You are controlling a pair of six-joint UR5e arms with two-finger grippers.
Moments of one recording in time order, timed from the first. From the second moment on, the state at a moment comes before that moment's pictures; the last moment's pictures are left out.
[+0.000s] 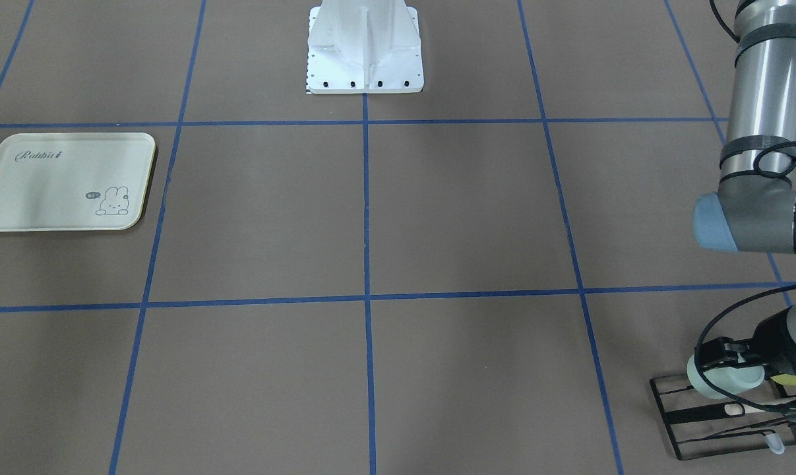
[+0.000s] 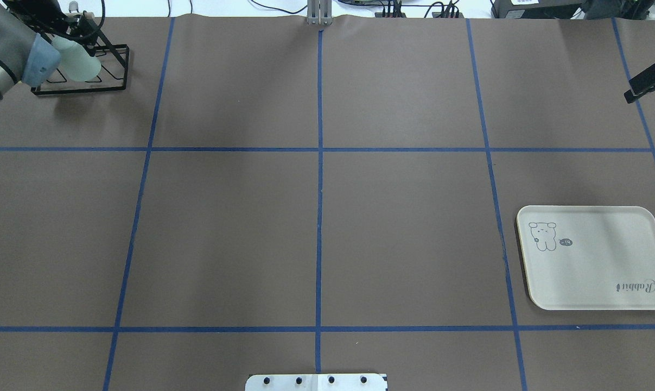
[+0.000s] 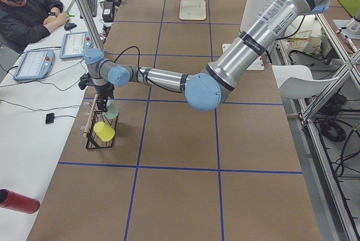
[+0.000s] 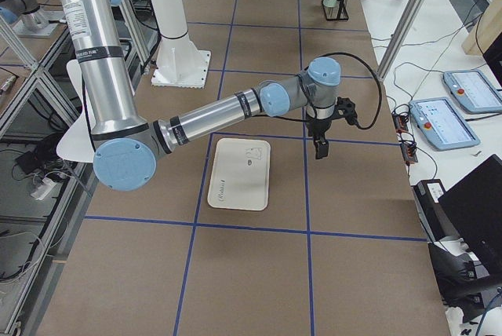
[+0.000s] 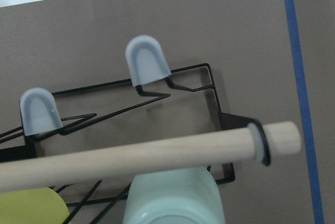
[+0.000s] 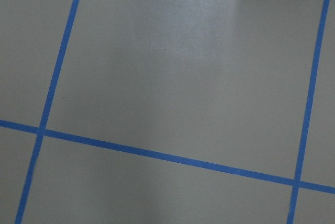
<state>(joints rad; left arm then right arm) -1.21 -2.29 -0.99 -1.82 -2.19 -0.41 1.32 -1.36 1.76 -1.61 2.24 0.22</state>
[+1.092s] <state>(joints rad) -1.21 -2.29 -0.99 -1.82 -2.19 -0.40 1.32 -1.36 1.76 -1.61 2.24 0.22</state>
